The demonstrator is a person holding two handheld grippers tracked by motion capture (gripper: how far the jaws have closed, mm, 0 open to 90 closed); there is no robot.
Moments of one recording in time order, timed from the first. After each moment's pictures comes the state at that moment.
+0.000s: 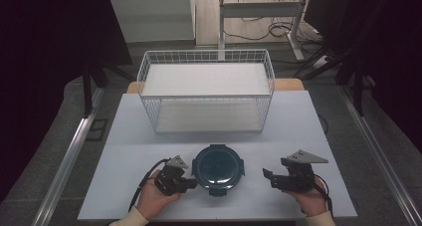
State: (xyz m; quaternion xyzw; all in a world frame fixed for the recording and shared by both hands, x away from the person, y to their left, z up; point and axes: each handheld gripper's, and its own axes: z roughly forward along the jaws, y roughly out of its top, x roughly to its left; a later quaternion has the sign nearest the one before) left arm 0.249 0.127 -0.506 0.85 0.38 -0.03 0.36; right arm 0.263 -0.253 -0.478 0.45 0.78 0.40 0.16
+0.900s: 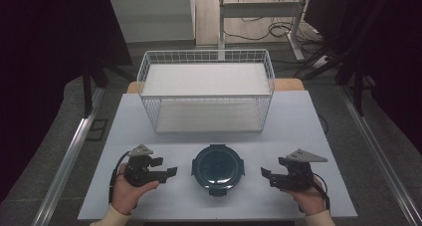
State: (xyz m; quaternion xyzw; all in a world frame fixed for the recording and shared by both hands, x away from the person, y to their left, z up) left arm 0.248 0.196 -0.483 0.77 0.48 0.05 0.41; right arm 0.266 -0.251 -0.480 0.44 0.78 0.41 0.15
